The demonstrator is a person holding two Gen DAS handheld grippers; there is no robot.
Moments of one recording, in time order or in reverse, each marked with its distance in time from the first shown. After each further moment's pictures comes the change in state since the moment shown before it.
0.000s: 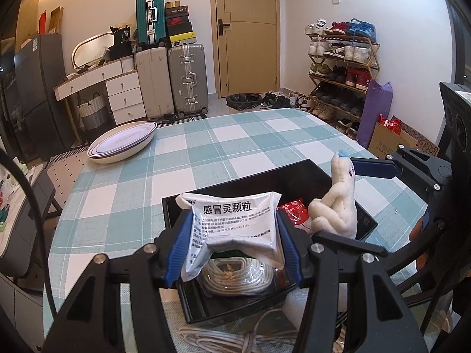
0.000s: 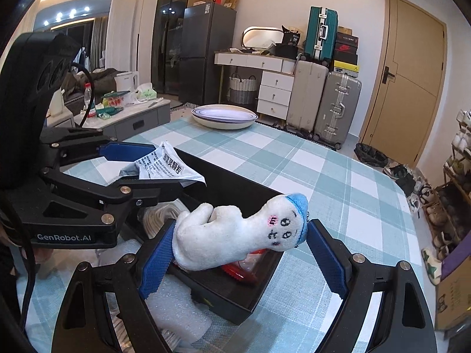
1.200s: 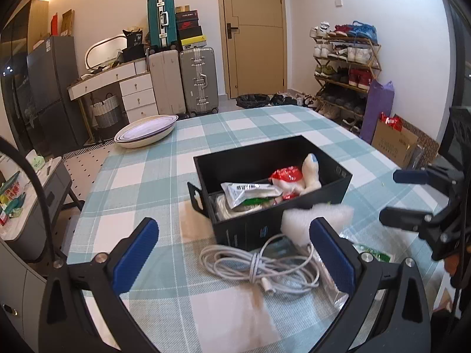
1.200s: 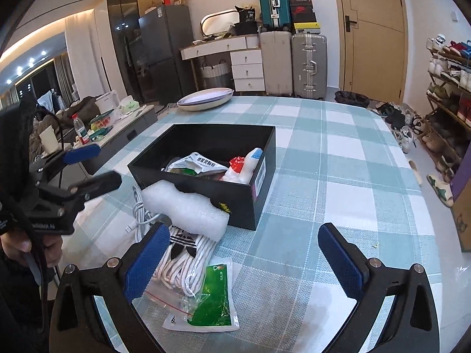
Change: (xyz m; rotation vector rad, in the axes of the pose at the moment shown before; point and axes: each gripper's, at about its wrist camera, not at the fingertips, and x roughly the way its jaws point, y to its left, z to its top) left arm -0.072 0.005 -0.050 0.006 -0.011 0.053; right arm -0.081 -0.004 -0.056 0.309 0.094 0.014
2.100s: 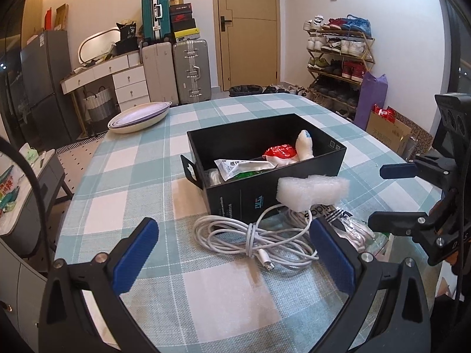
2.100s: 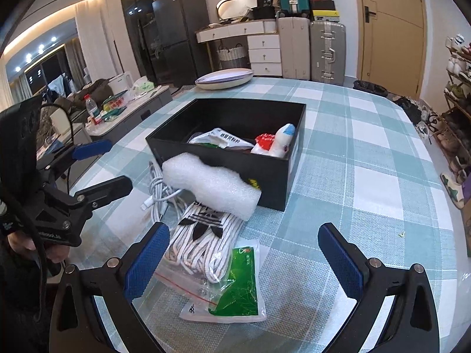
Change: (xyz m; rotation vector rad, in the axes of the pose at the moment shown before) left arm 0.001 0.000 -0.023 0.005 0.031 -0.038; right arm 0.018 0.022 -0.012 -0.081 0.093 0.049
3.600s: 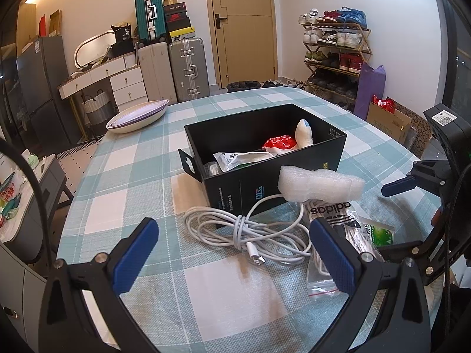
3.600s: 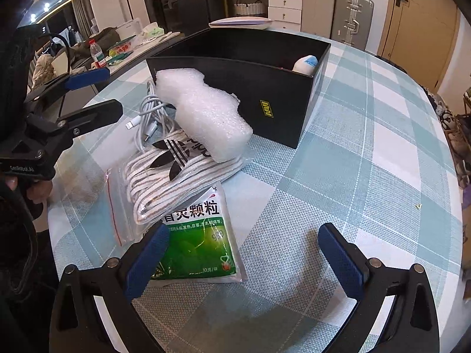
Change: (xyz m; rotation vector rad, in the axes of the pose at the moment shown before) left arm 0.006 -0.003 -0.007 0.033 0.014 0.002; right arm 0.027 0.003 -0.031 -0.103 0.230 0.020
